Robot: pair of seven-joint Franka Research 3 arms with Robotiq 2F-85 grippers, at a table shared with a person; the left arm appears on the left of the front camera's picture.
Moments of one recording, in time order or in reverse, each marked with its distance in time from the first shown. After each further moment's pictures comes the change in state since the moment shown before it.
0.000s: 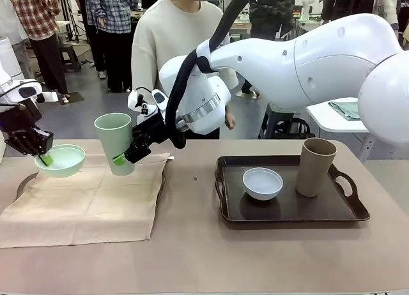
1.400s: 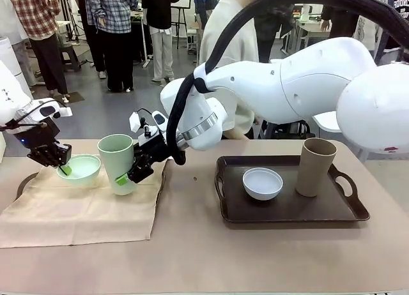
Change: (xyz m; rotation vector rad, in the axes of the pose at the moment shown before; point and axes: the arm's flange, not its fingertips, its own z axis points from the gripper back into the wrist) left arm 0.022 0.008 -0.064 -0.021 -0.044 0.027; right arm -0.046 0.002 -0.032 0.076 -0.008 0.040
